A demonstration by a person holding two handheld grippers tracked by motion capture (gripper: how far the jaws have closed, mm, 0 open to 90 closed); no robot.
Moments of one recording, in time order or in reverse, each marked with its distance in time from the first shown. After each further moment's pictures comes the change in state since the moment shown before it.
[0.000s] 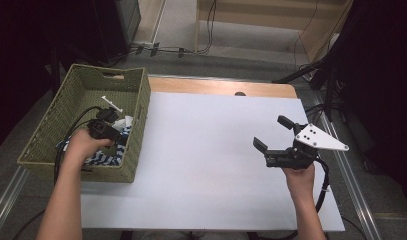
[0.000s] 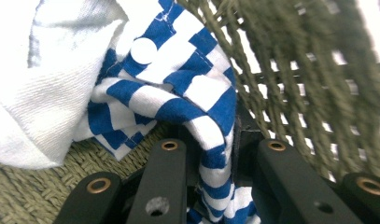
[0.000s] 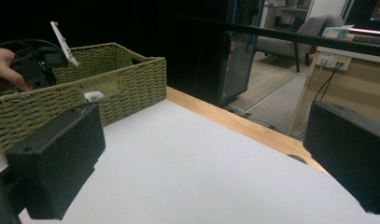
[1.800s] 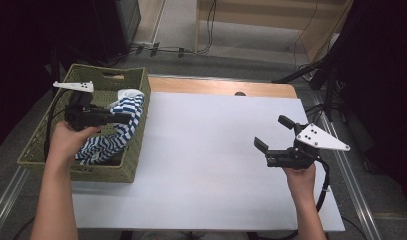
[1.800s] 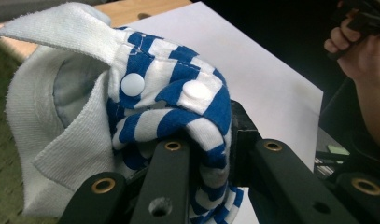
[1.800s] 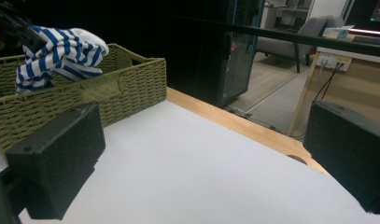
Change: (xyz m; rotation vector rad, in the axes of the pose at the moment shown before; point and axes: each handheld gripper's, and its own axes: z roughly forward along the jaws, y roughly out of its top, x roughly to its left) left arm -0.050 -0.011 -0.083 -0.518 -0.194 0.345; right arm -0.001 0.000 -0.001 -0.004 0.004 0.006
